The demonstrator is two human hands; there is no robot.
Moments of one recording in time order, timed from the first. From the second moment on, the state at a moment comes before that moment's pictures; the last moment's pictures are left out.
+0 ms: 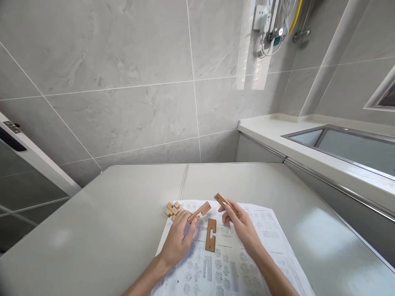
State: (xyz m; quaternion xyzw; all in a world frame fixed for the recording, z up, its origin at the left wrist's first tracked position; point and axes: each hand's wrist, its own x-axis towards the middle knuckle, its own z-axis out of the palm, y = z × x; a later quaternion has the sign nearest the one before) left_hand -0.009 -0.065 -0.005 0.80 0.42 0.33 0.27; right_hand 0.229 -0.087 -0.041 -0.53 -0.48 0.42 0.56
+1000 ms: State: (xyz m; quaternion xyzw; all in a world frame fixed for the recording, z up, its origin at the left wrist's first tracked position) left_hand 0.008 -0.078 -0.014 0.60 0.40 0.34 0.60; right_hand 0.205 -0.104 -0.026 -0.48 -0.58 0.41 0.52
